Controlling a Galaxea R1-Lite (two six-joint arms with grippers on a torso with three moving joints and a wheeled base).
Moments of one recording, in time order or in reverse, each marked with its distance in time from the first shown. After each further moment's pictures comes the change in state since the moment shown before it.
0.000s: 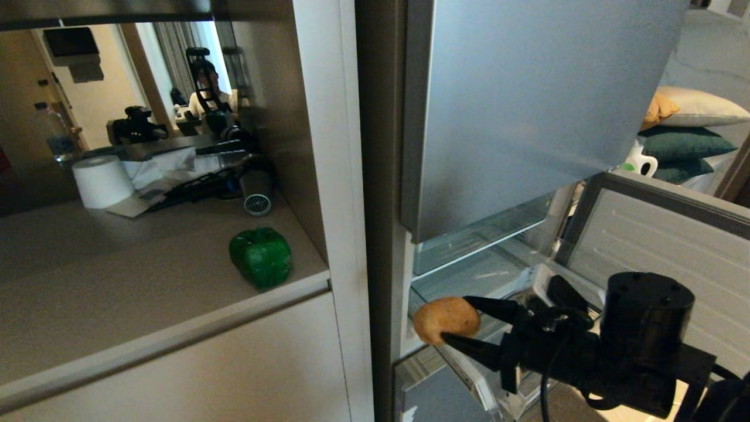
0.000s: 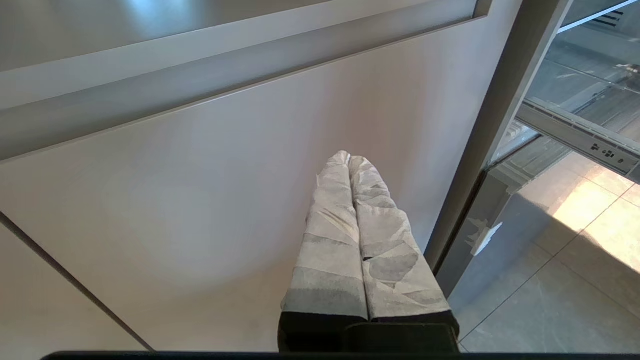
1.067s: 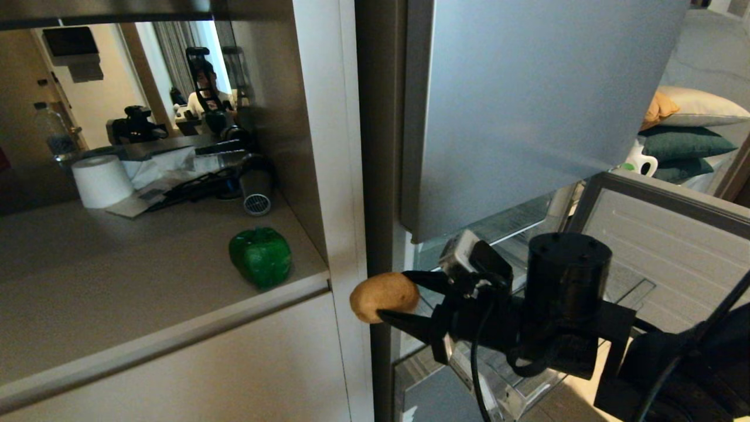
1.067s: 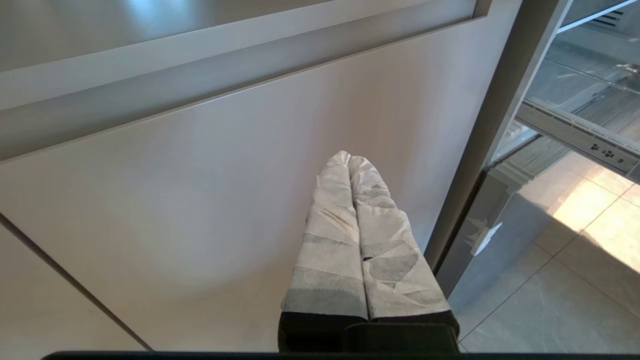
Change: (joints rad) left arm 0.000 0.000 0.000 0.000 0.000 0.000; right arm 0.158 0.036 -0.308 0.224 -0.055 -0.009
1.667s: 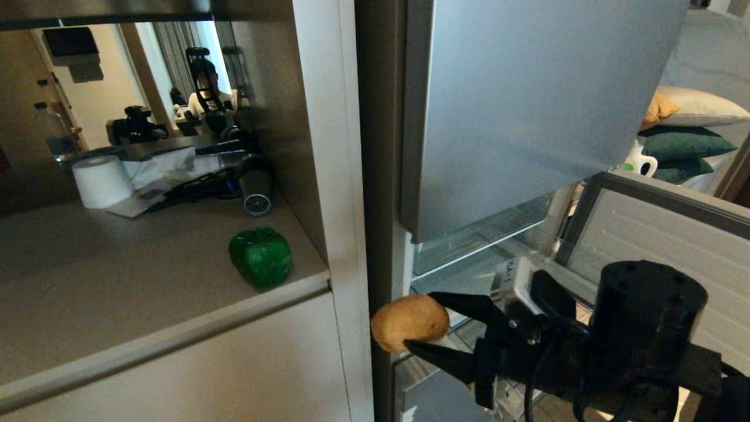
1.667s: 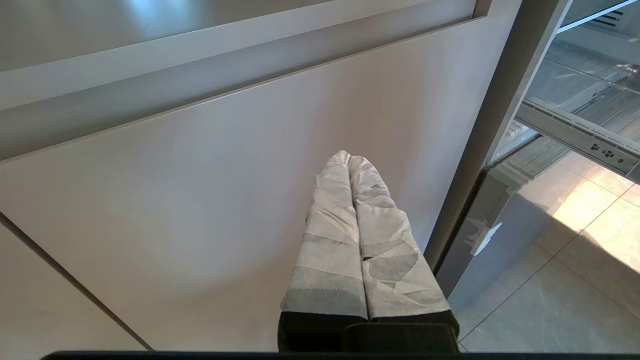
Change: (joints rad) left arm 0.000 0.000 0.000 0.000 0.000 0.000; right arm 0.019 -0.139 0.217 -0.105 -0.006 0.001
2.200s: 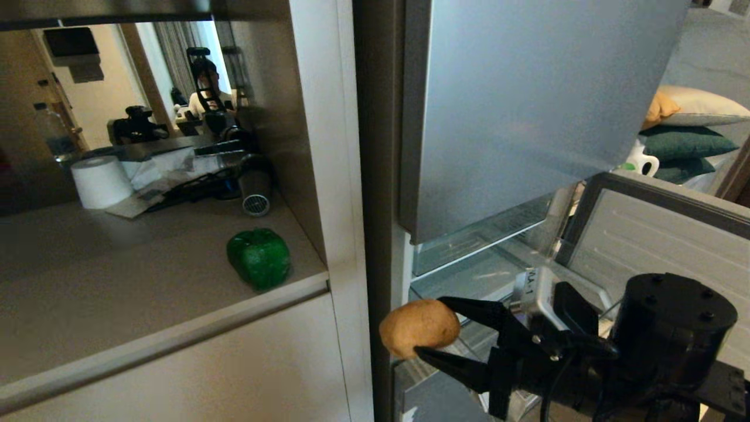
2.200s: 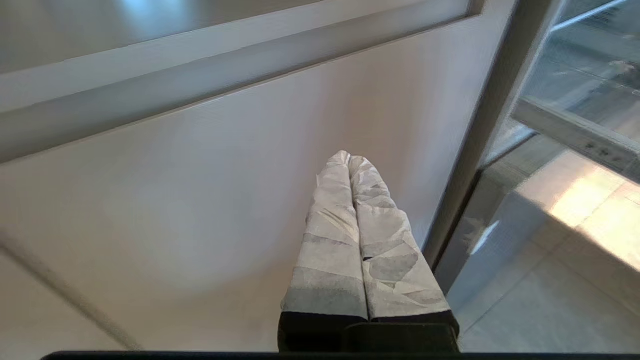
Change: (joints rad) left arm 0.001 0.000 0.000 -0.001 0.000 0.000; right arm 0.000 -0.014 0.062 -0.059 0.000 -0.003
